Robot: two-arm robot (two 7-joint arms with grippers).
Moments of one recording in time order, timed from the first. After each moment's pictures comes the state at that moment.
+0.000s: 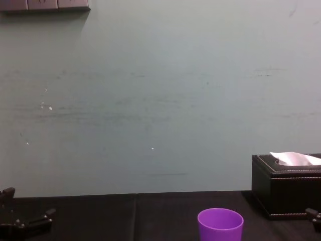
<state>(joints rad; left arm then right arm) -0.20 0.60 0.45 -1.41 -0.25 -0.12 0.03 0.20 0.60 -0.45 -1.41 0.25 -0.12 -0.03</state>
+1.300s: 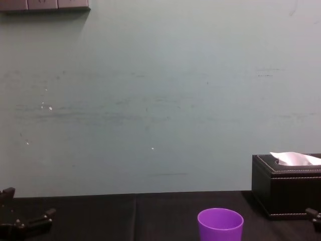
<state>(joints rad) -0.20 0.60 0.45 -1.41 -0.25 -0.12 0.03 0.20 0.60 -0.45 -1.41 0.25 -0.12 -0.03</state>
